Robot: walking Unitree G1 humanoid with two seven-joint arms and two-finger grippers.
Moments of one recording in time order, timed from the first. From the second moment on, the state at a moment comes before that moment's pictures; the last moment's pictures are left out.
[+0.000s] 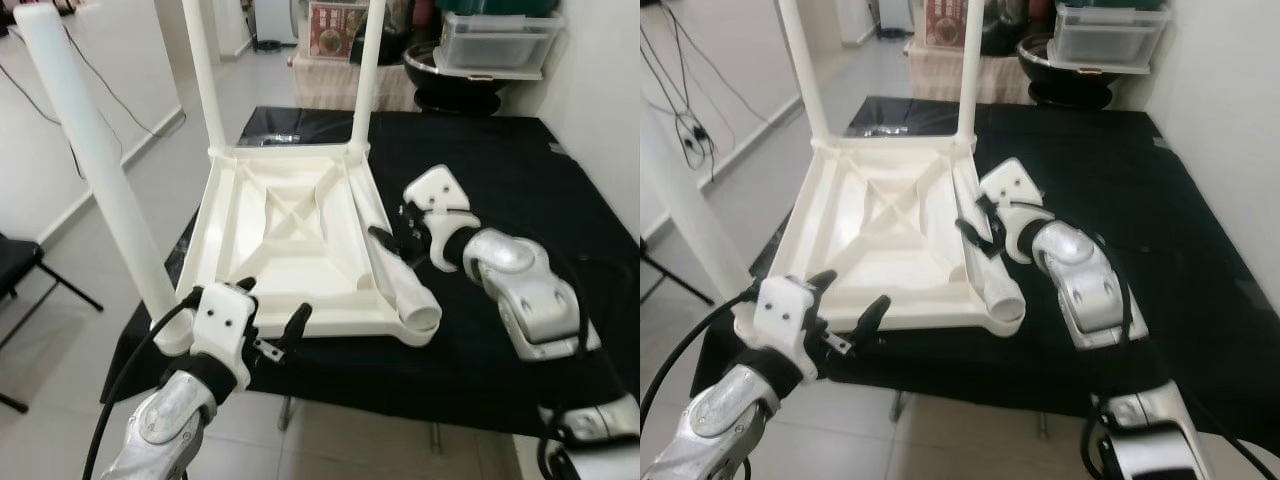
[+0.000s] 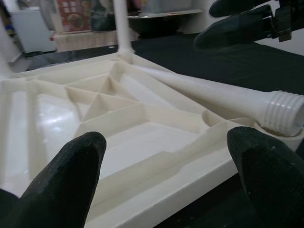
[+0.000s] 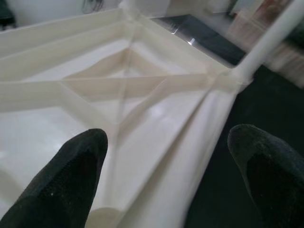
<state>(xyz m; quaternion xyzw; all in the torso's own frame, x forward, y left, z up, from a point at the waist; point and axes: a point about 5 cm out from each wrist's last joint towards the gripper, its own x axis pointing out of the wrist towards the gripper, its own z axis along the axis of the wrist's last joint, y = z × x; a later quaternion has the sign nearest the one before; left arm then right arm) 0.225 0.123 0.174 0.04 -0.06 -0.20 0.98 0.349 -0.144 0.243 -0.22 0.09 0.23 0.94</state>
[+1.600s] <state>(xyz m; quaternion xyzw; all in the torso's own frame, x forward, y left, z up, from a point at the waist) 0.213 0.119 0.176 0.04 -0.05 -0.19 0.98 0.403 -0.132 0.214 -0.14 0.34 0.13 0.92</state>
